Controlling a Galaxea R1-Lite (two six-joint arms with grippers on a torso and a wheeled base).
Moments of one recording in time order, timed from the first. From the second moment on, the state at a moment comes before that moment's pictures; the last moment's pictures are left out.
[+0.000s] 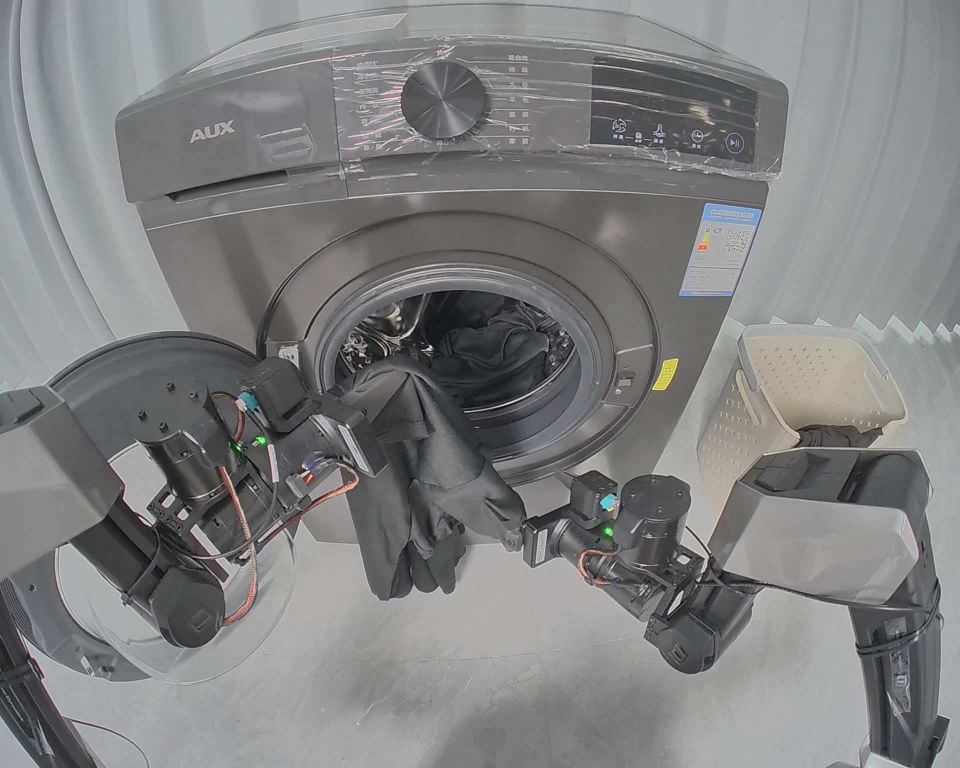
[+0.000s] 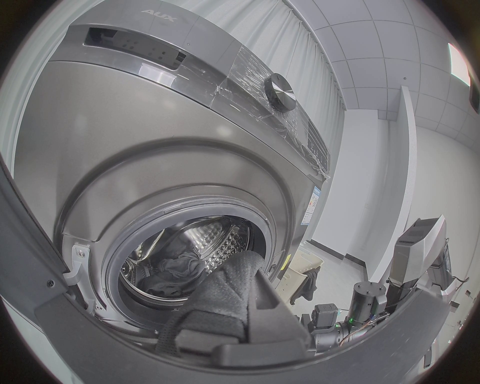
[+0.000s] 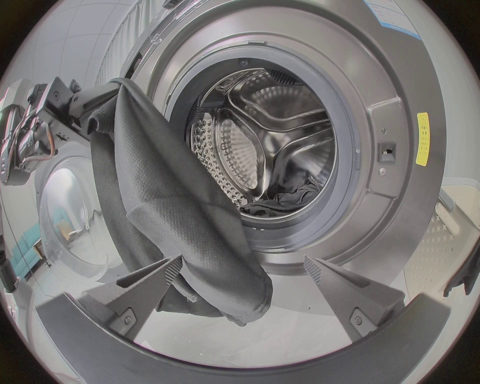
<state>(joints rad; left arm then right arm) -0.44 1.95 -0.62 -1.55 -0.22 -0.18 0.64 2.42 -0.88 -1.47 -0.08 0.07</state>
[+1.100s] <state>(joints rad) -0.44 1.95 -0.62 -1.55 -0.22 -0.18 0.57 2.51 -1.01 -1.45 -0.08 0.06</state>
